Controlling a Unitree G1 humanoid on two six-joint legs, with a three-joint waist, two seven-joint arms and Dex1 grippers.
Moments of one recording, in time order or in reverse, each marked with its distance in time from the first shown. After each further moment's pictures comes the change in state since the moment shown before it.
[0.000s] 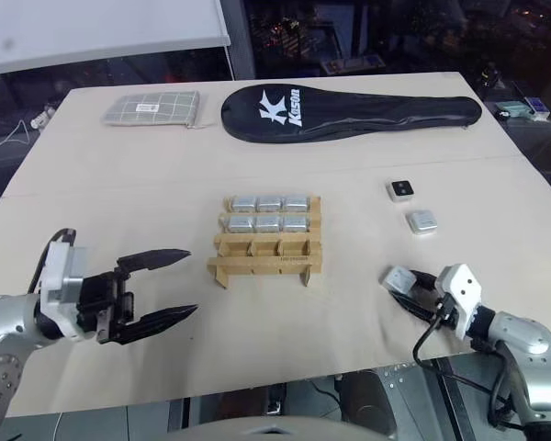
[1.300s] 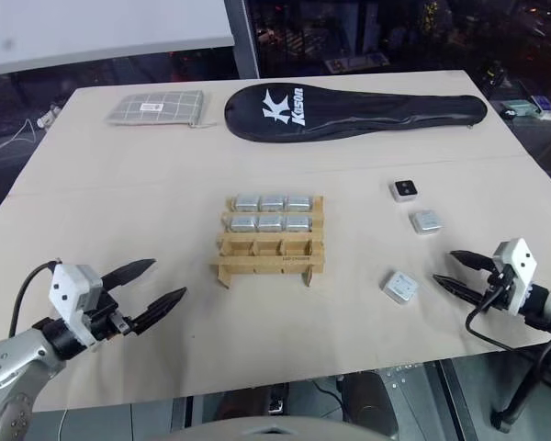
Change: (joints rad) left arm 0.153 -0.135 0.002 0.057 0.189 -0.091 0.296; right arm -0.142 -0.121 -0.141 0.330 0.143 0.056 0.214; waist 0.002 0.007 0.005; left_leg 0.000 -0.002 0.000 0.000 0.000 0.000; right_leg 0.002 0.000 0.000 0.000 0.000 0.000
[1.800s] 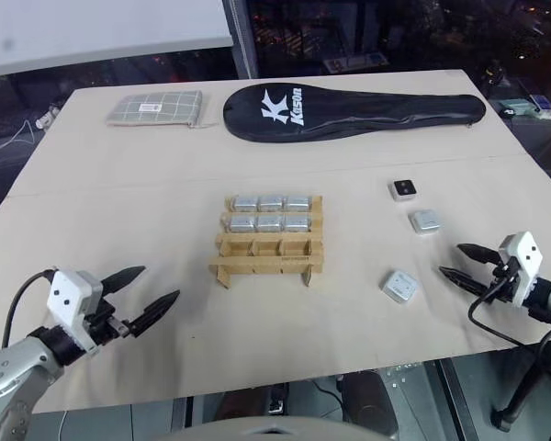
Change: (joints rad) left arm 0.038 -0.010 -0.003 0.020 0.084 -0.009 0.136; right arm -0.099 -0.032 -0.007 0.155 -0.023 -0.064 0.026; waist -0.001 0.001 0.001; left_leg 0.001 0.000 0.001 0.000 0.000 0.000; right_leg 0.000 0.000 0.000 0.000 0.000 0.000
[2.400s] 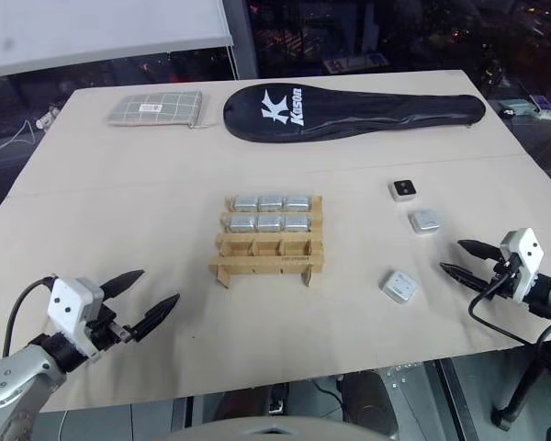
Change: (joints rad) left arm 0.048 -0.011 -0.030 0.017 0.004 -0.077 0.042; right arm -0.050 0.000 0.000 0.054 -0.002 -0.021 0.020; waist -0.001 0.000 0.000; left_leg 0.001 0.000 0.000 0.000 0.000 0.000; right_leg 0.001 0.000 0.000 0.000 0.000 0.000
